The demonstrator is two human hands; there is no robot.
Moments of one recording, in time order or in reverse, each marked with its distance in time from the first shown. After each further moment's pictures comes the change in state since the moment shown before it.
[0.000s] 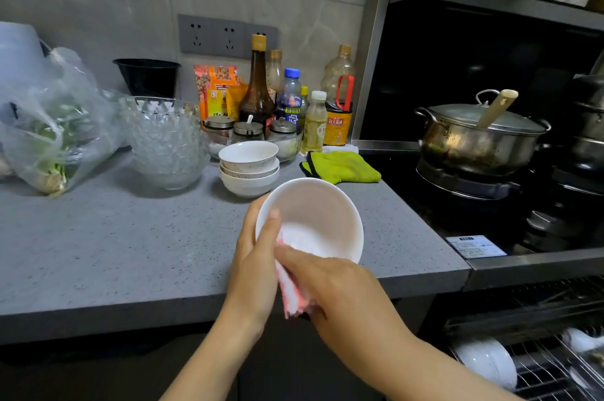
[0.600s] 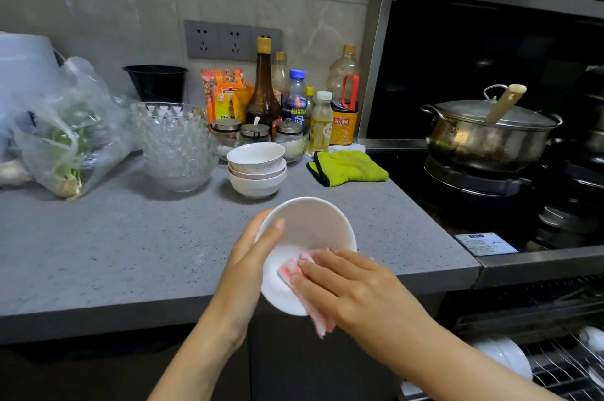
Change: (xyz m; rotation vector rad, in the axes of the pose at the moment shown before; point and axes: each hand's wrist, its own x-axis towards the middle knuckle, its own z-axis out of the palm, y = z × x) left_hand -0.008 0.016 -0.025 0.037 -0.112 -0.092; right_hand -0.013 0.040 0.017 -0.529 0.152 -0.418
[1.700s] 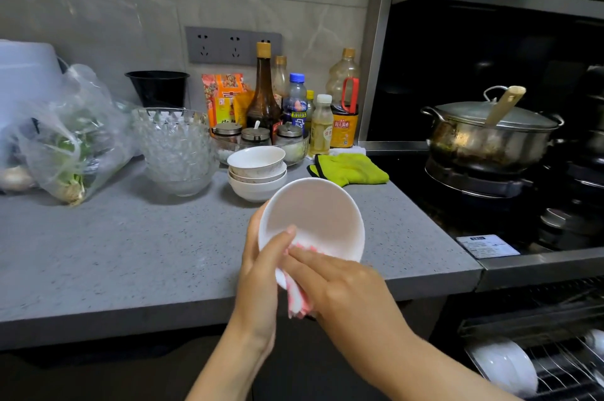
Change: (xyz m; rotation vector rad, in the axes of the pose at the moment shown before) left_hand 0.001 -0.015 0.016 -0.155 0.082 -0.020; right_hand 0.023 -0.022 0.000 0.166 0.139 0.231
